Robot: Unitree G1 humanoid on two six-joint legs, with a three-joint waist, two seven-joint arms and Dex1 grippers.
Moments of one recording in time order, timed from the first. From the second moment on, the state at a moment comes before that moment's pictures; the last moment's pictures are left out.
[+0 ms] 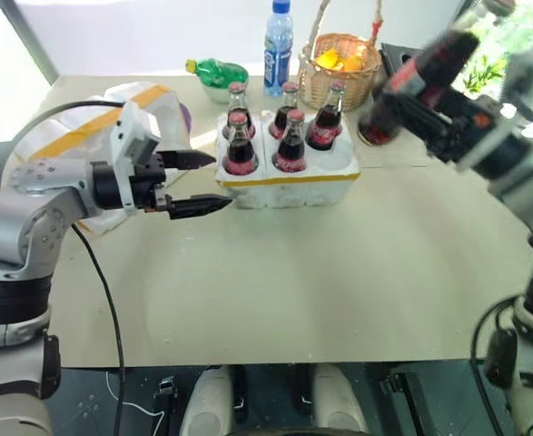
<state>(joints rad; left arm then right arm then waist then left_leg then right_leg) -0.64 0.80 0.11 -0.22 -0.65 0.78 -1.06 -0.76 -0.64 -0.25 -0.15 0.76 0.82 0.41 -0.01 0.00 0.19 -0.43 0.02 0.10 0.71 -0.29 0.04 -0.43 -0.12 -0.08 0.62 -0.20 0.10</state>
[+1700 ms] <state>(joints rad) -1.10 1.26 -0.17 1.10 0.16 -0.01 -1.52 -0.83 -1.04 -0.18 -0.10 0.76 0.92 1.19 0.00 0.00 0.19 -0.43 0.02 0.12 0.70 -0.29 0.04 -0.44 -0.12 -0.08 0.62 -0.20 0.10</state>
